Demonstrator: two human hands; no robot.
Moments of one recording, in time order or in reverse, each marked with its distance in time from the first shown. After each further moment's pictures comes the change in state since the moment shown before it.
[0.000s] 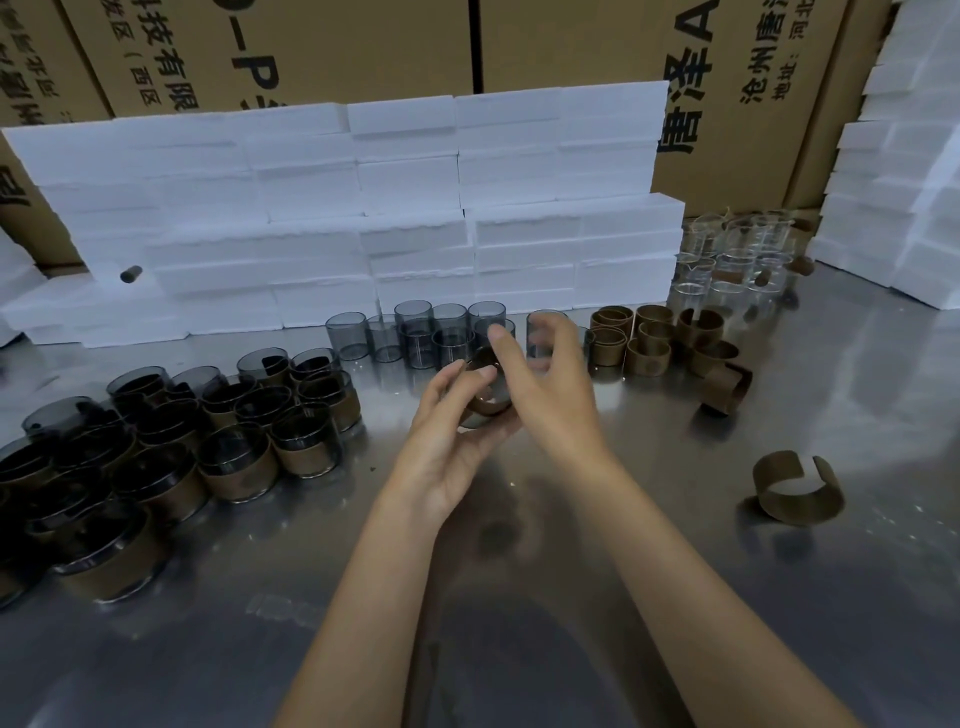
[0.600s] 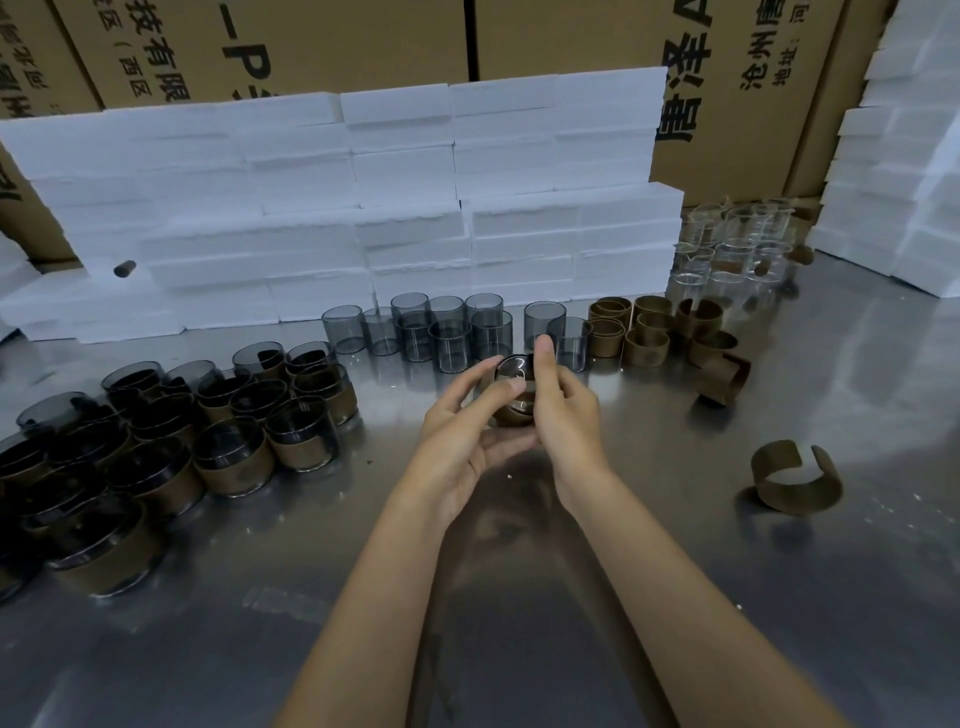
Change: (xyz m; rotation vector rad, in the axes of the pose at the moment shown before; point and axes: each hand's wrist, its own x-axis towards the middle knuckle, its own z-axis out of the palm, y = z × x) left_hand -0.002 -0.014 -0.002 0.247 -0.022 -0.045; right_hand -0.004 0.039 0.003 0.280 0.079 0.291
